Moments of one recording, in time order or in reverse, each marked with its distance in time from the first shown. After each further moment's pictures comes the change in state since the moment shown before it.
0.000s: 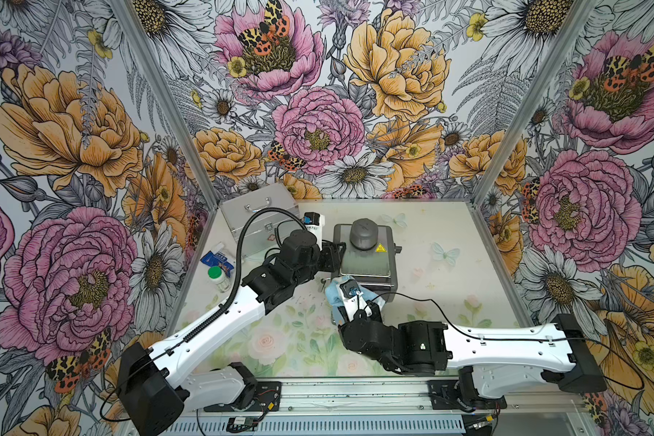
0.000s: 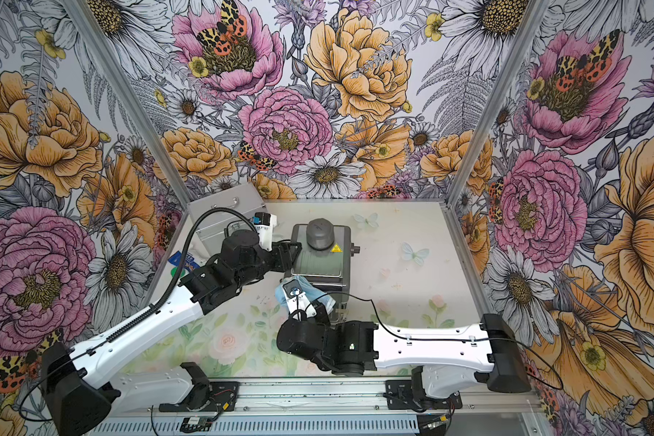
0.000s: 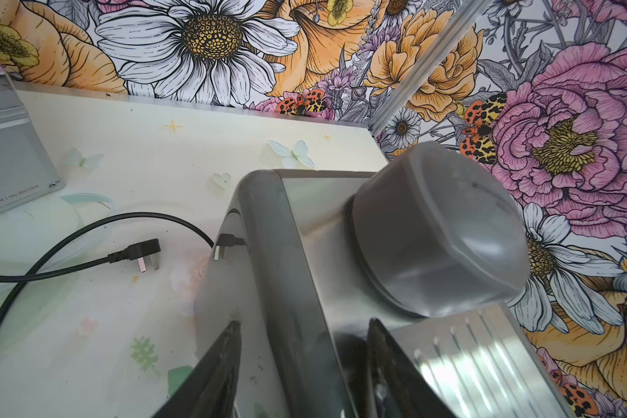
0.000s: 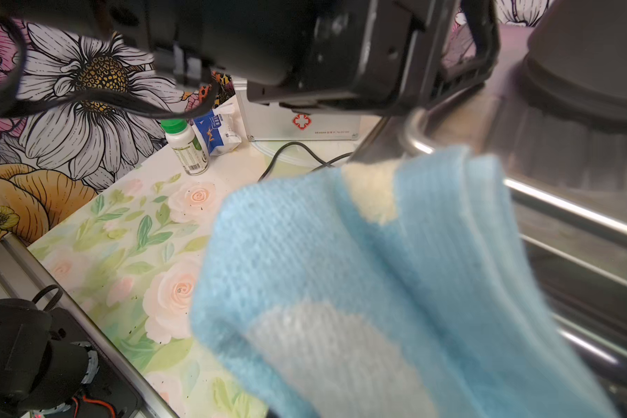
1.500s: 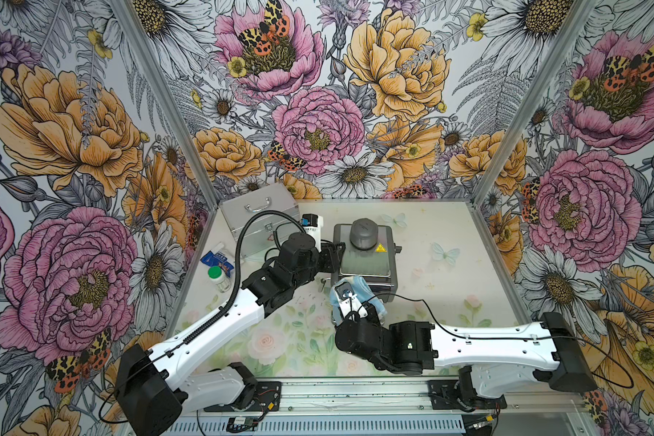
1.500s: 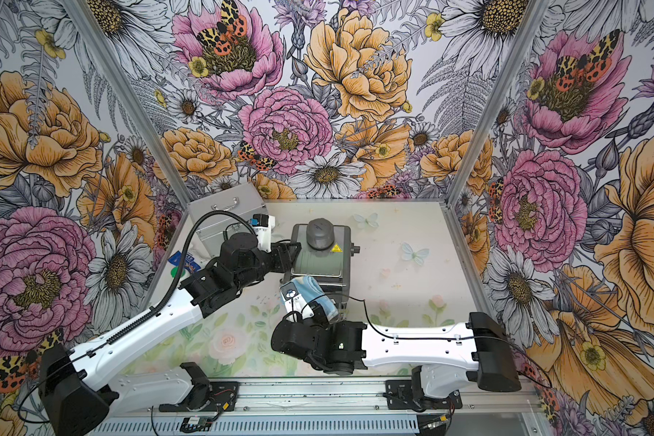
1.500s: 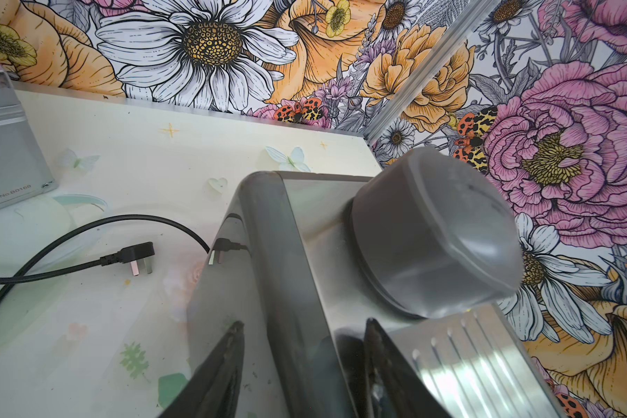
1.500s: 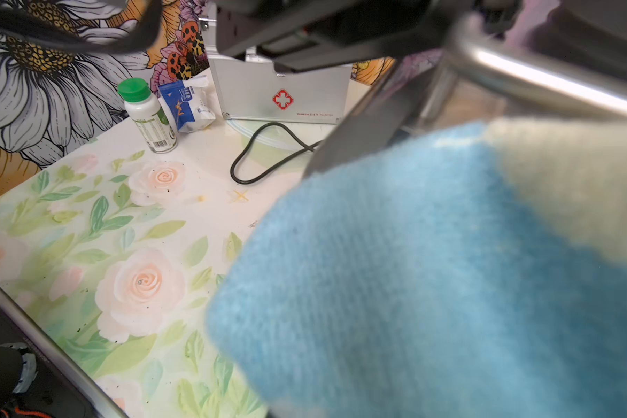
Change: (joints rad) left arm -0.001 -0.010 -0.035 0.051 -0.005 -0.019; right arm -0.015 0.069 -0.001 -0.008 0.020 -0.010
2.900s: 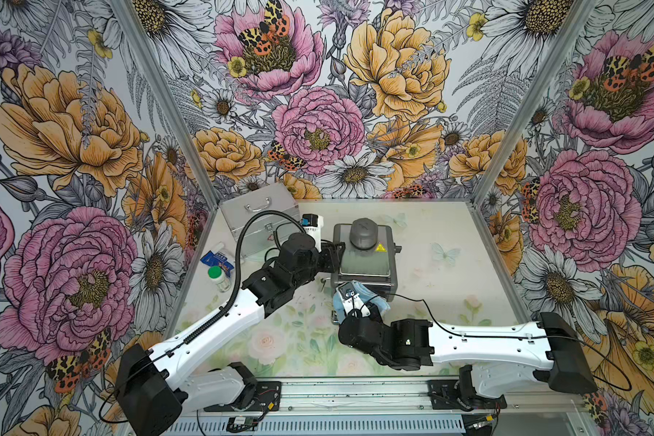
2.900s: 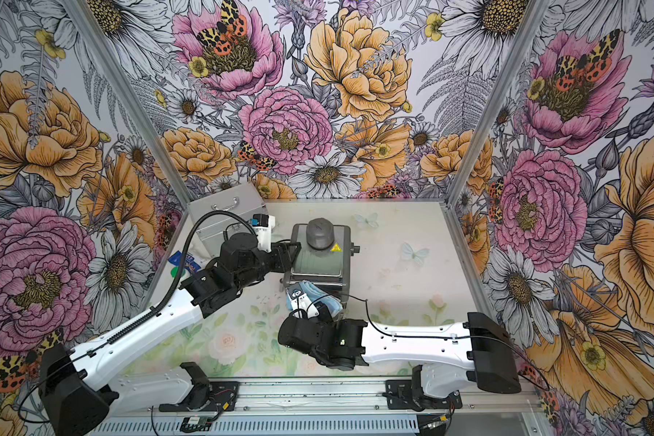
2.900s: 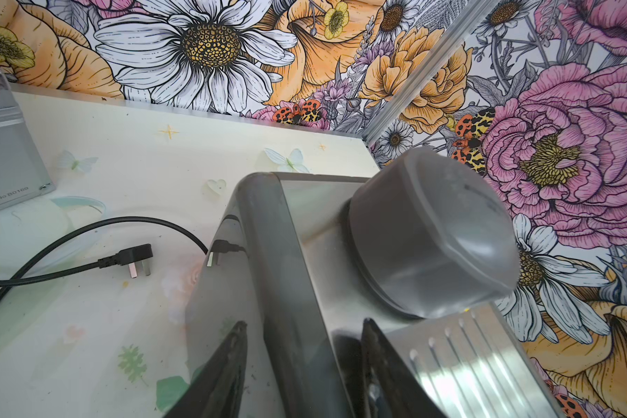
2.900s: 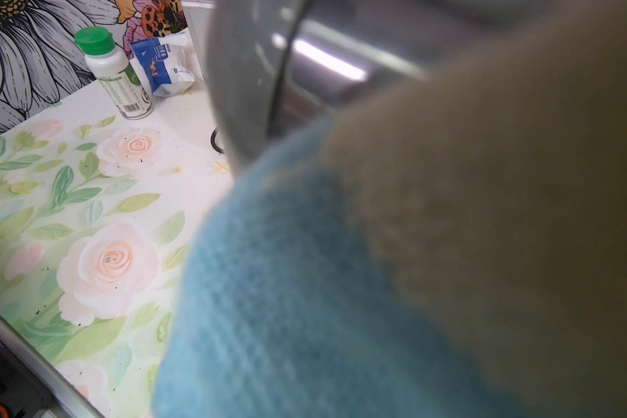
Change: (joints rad) left arm 0.000 0.000 -0.005 0.012 0.001 0.001; right arm -0.056 -0.013 -0.087 0.022 -0.062 -0.009
